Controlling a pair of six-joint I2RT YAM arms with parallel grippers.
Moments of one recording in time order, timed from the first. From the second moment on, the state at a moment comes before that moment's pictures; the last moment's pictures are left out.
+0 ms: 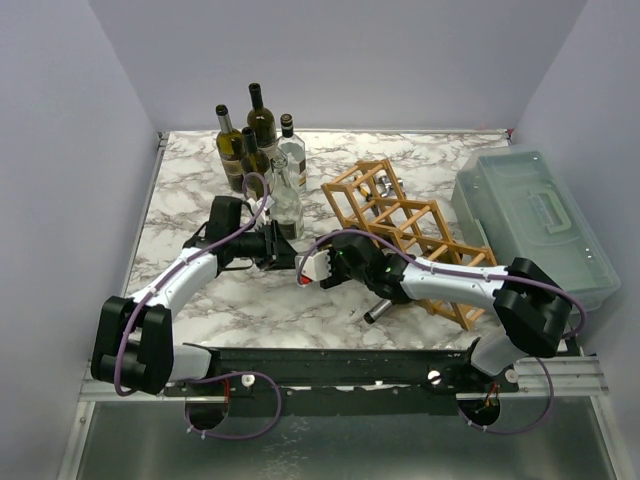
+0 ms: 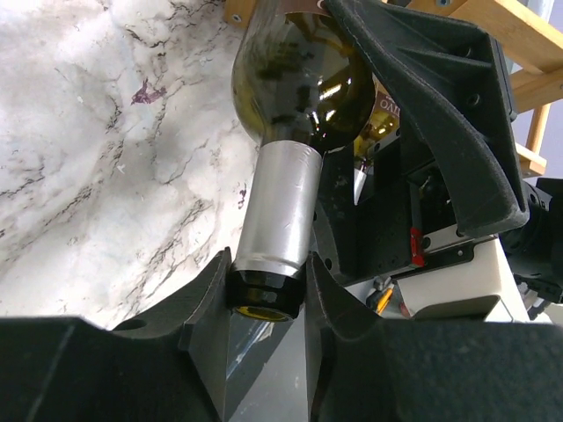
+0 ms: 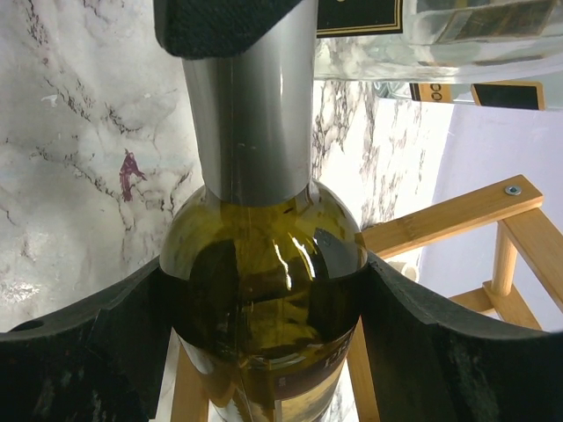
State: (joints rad) left arm -0.24 1.31 0.75 -0.25 0.88 -0.59; right arm 0.98 1.56 0.90 0.03 0.18 -1.03
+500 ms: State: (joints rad) left arm -0.25 1.24 0.56 0.01 0.87 -0.75; right arm 0.98 1.44 0.96 -0.16 0.09 -0.66
